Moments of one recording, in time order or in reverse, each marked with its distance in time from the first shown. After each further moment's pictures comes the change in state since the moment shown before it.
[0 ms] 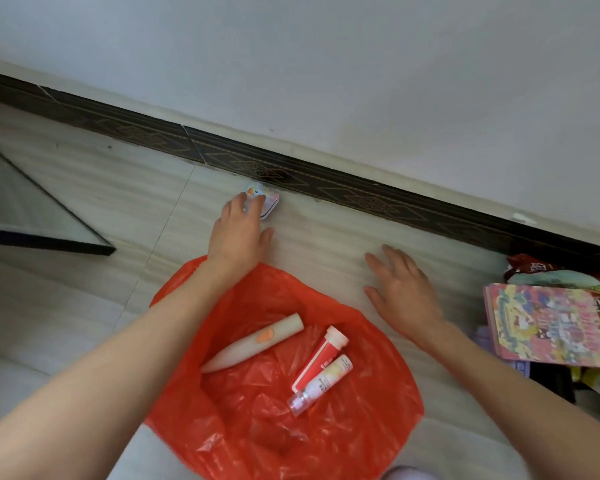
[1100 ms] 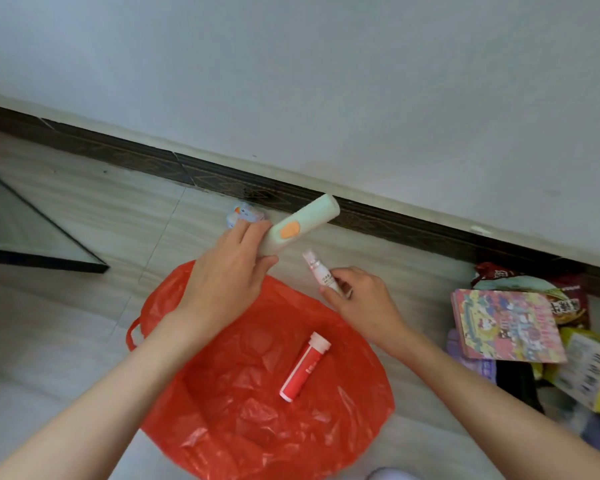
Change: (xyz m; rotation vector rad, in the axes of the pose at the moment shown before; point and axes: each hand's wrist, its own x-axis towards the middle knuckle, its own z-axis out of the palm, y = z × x) left_hand -0.067 0.041 -0.062 -0.084 0.164 0.288; right_hand -0.012 -0.044 -0.038 0.481 0.131 -0.050
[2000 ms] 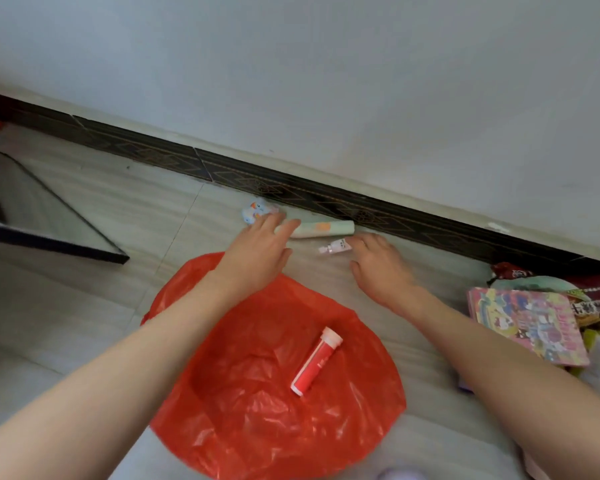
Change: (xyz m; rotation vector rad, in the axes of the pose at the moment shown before) left_hand 0.028 -0.022 0.040 0.168 -0.231 0.092; right_hand 0.040 0.024 -0.003 -0.511 -0.104 -0.112
